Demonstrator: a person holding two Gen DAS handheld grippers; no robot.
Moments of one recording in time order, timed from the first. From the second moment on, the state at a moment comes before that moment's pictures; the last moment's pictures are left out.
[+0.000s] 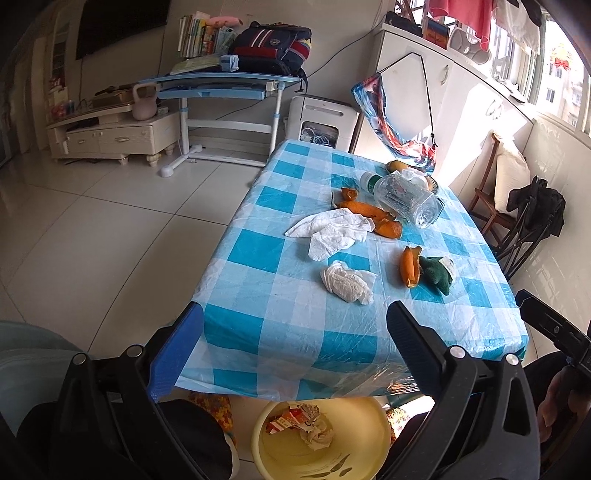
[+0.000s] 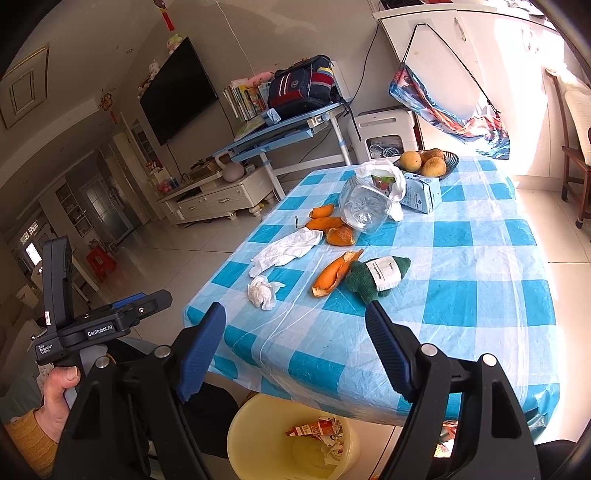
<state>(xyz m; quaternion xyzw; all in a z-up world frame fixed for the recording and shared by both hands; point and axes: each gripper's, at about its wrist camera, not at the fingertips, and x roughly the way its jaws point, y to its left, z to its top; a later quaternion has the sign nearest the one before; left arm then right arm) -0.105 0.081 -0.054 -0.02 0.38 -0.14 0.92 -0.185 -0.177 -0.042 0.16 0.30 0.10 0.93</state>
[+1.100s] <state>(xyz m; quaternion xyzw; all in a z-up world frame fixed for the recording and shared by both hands) -0.015 -0.013 -0.123 0.04 0.48 -0.18 0.86 -0.072 -0.193 -0.101 0.10 0.43 -0.02 0.90</state>
